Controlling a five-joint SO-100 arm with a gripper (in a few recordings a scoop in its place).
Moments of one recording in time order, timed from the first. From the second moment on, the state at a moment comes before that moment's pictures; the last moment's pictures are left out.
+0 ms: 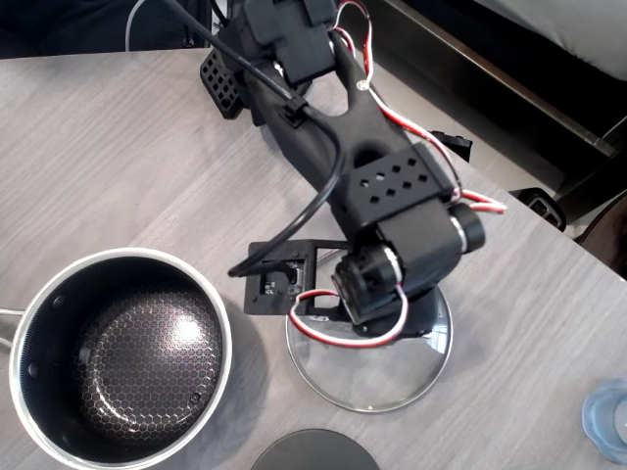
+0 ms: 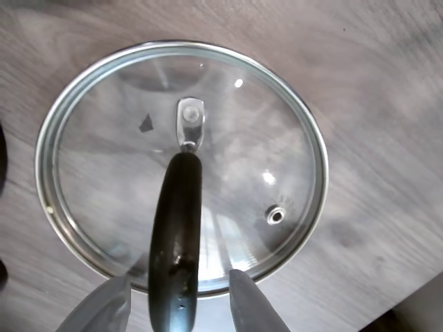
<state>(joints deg) -23.5 59.9 44.1 102.4 32.9</state>
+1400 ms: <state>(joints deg) -21.8 75.7 37.8 102.7 28.1</state>
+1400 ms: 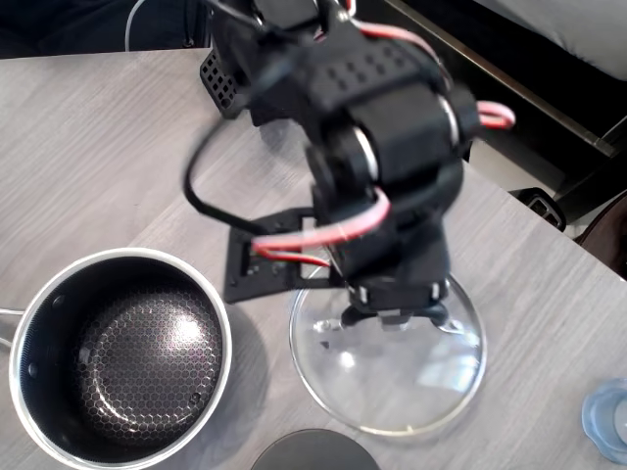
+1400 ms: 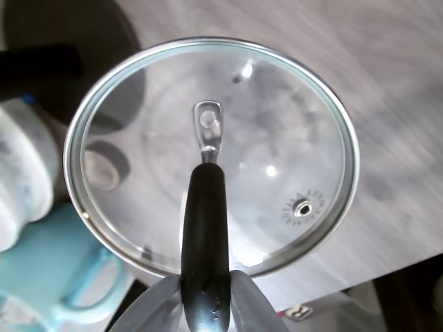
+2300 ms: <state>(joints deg) 8.6 84.1 32.2 102.6 21.5</state>
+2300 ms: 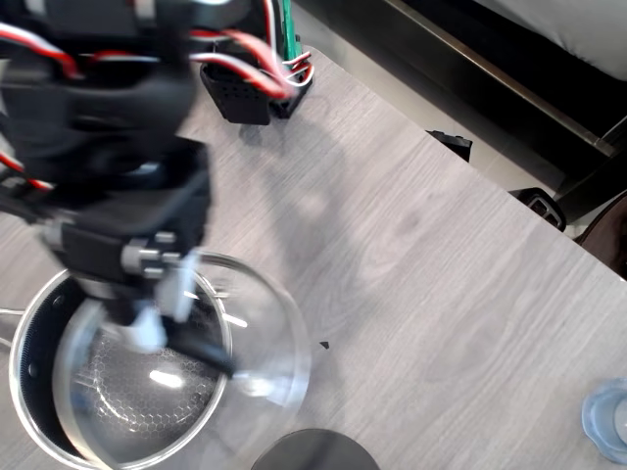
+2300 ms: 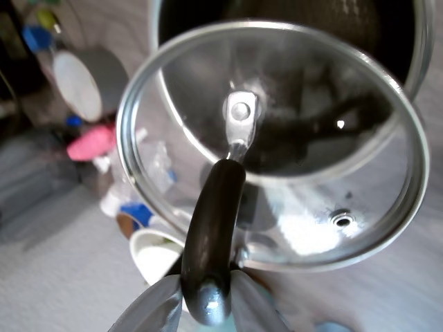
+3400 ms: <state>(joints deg) 17.3 77.1 34.1 102.6 20.0</state>
